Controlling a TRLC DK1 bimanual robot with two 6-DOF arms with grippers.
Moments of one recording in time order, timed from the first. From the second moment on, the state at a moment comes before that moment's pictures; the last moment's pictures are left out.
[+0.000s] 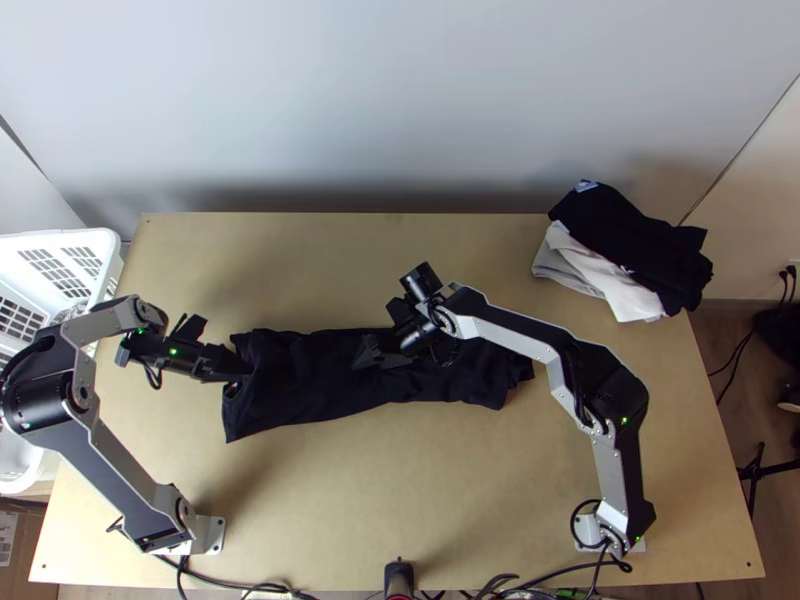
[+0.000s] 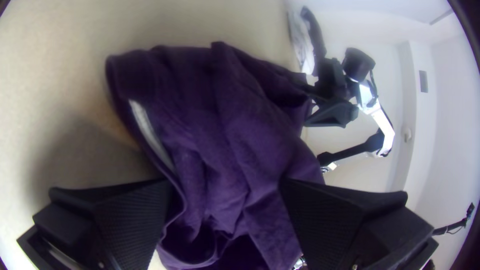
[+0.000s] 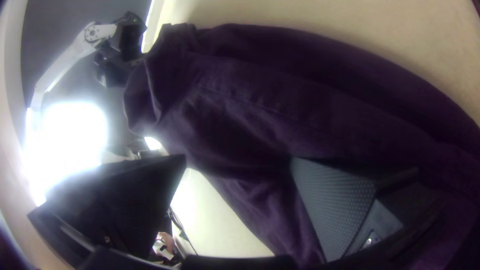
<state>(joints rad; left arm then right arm) 0.33 1.94 1.11 -1.22 0.90 0.78 0.71 2.17 1.51 -0.47 -0.73 0.46</state>
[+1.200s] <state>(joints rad) 0.32 1.86 1.18 -1.25 1.01 0.73 0.71 2.17 1.51 -0.47 -0.73 0.45</state>
